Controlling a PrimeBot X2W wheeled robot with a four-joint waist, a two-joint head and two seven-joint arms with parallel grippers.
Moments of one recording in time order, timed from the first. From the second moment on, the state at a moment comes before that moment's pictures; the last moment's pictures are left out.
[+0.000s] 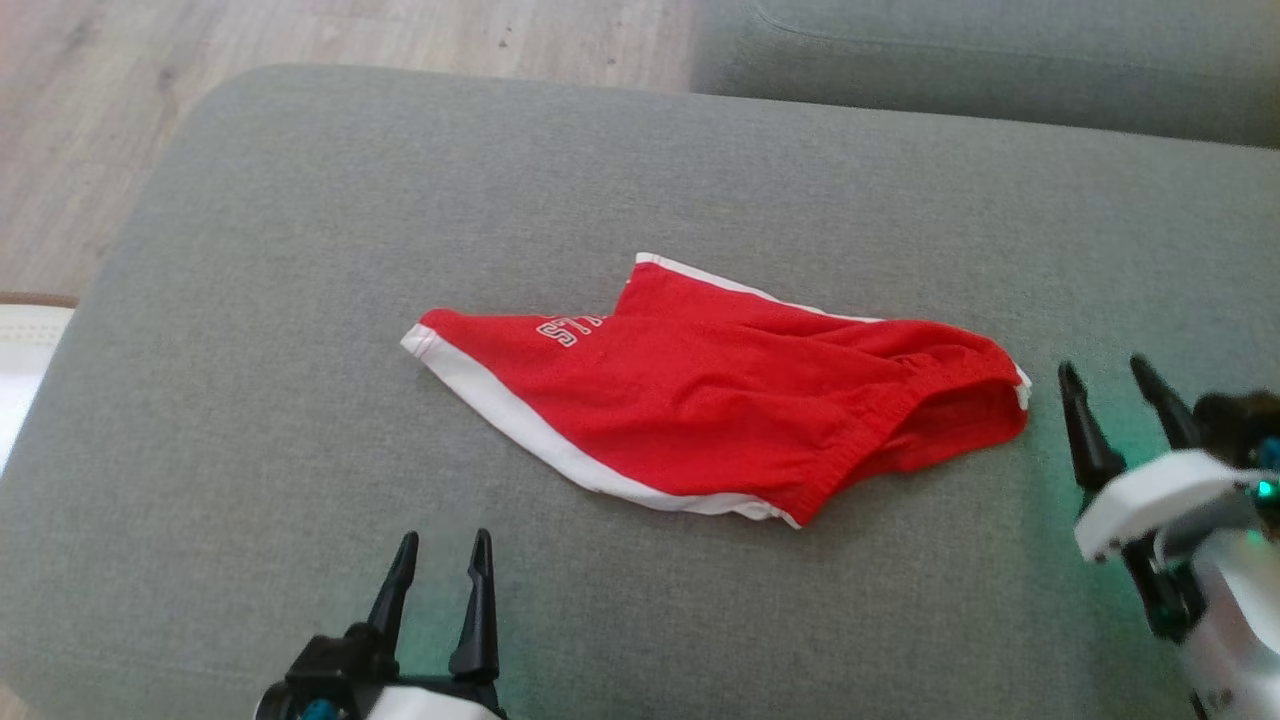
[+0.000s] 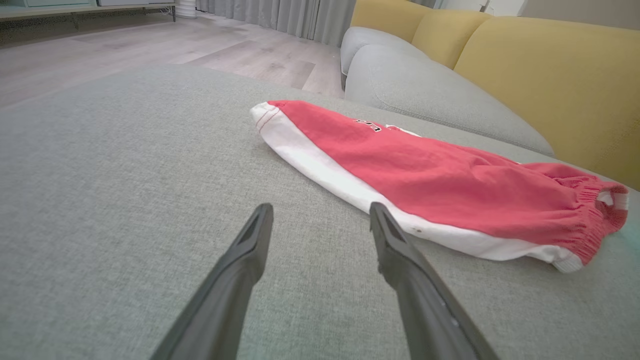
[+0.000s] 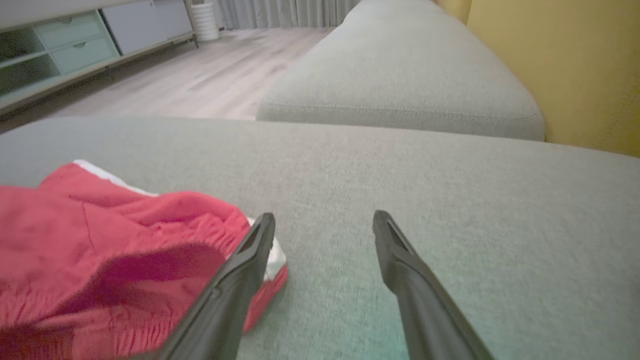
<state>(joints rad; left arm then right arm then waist) 0.05 0.05 -0.29 0.31 -0.33 -0.01 -0.25 -0.34 -0.38 0.32 0.75 0.47 0.13 -0.25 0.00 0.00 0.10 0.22</state>
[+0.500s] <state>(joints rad) 0.04 0.05 -0.29 0.31 -0.34 0.00 -0.25 -0.13 -0.25 0.56 0.40 0.45 0.13 -0.25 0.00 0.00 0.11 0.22</state>
